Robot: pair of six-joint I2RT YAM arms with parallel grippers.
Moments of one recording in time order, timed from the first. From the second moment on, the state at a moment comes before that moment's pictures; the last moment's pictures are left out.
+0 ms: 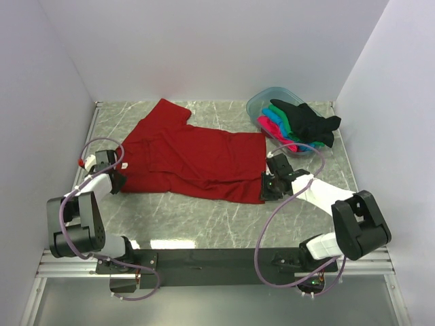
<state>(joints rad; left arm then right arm) 0.20 1.40 0.64 -0.24 -0.27 -0.76 0.40 1.38 0.66 -0.39 -0.09 0.46</state>
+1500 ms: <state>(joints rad) 0.05 1.03 0.67 -0.32 -0.40 -0.78 0.48 1.19 0.80 -0.66 0.13 0.48</state>
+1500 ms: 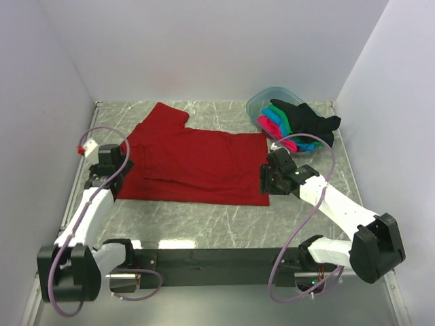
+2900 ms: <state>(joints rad) -0.14 1.46 0.74 -0.21 -0.34 -0.79 0.68 1.31 0.83 -0.61 0.14 0.52</state>
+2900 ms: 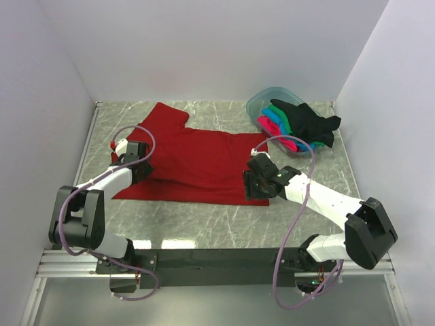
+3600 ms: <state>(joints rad) -0.15 1.50 0.73 -0.18 -0.31 -0.79 0.68 1.33 0.83 -0.61 0.14 0.52</state>
